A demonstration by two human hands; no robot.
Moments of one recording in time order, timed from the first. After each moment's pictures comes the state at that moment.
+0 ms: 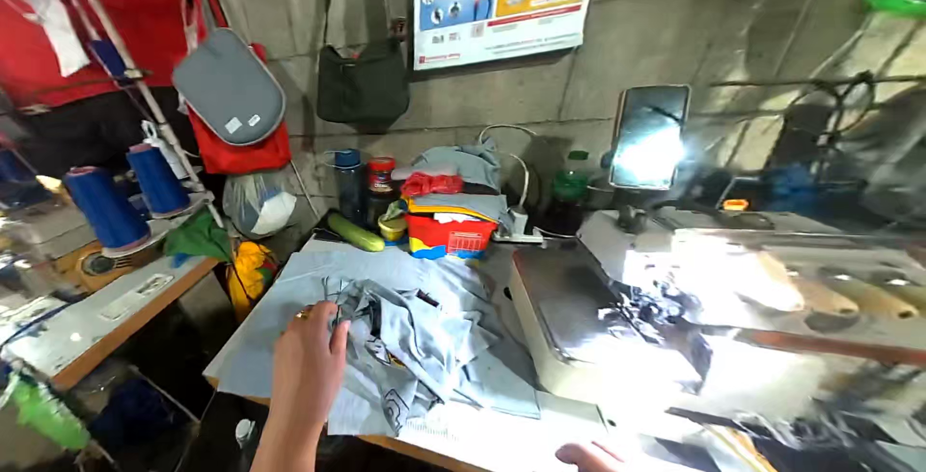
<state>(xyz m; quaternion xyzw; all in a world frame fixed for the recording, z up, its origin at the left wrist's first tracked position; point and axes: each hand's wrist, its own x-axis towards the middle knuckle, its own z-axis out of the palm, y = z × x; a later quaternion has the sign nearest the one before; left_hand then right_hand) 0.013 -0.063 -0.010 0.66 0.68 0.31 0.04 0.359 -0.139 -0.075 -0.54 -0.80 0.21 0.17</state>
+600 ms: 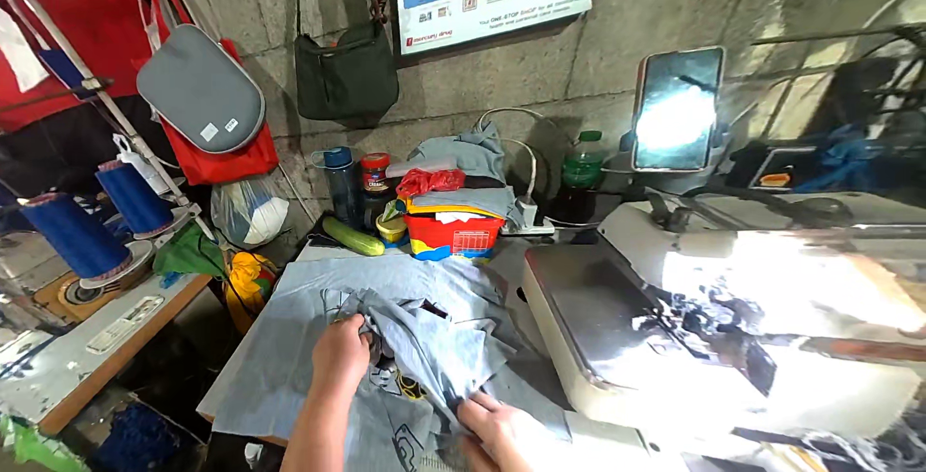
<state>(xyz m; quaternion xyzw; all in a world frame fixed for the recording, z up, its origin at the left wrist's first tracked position) 0.035 0.025 -0.024 0.63 0.74 0.07 0.21 0.253 -0.071 -0.064 -0.49 -0.83 0.23 0.17</state>
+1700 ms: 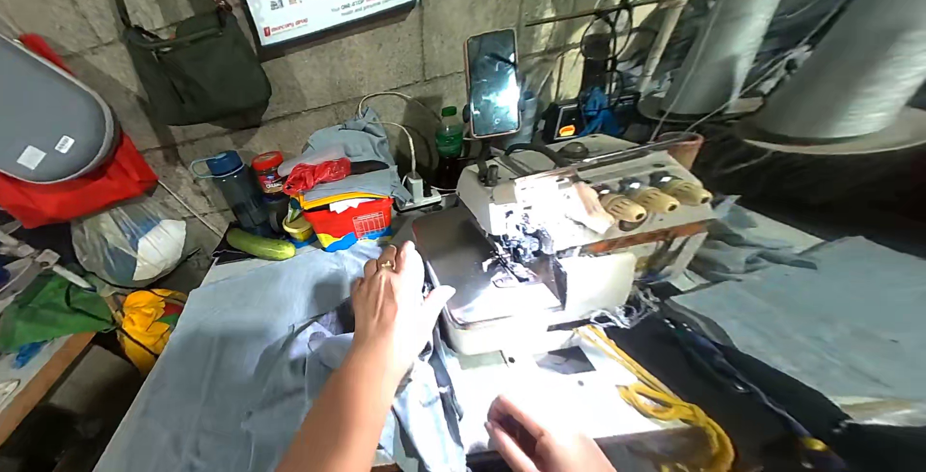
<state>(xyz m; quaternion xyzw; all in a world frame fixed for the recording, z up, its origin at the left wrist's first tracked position) 0.204 -0.001 -0.001 0.84 0.49 0.21 0.03 0.342 -0.157 -0.090 -0.63 -0.66 0.21 0.35</state>
